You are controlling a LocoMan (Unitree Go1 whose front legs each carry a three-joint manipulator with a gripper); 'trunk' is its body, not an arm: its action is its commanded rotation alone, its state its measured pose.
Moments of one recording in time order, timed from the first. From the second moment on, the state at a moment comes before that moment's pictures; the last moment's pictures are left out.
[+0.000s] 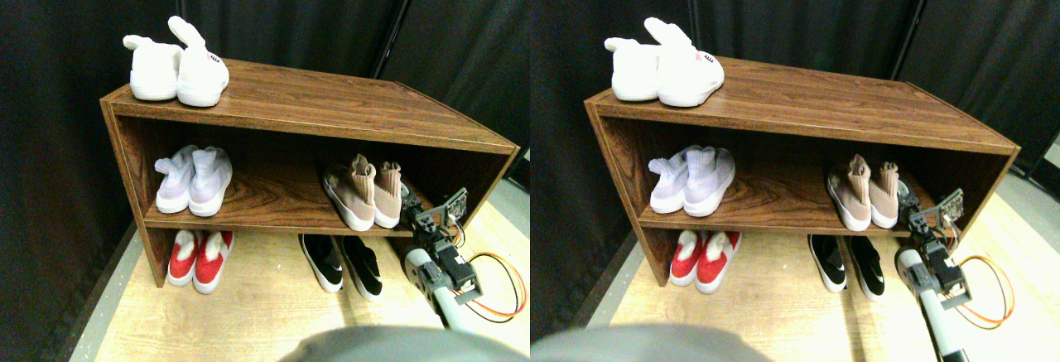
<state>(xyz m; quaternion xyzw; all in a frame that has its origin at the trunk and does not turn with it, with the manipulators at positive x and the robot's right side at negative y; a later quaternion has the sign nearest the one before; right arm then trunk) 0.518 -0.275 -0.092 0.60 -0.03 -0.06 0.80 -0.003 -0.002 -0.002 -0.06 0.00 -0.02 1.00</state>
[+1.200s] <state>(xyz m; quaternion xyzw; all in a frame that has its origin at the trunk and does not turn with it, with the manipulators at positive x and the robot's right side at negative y) 0.416 -0.300 -0.062 0.54 -0.10 0.06 0.83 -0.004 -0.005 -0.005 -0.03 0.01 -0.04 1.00</state>
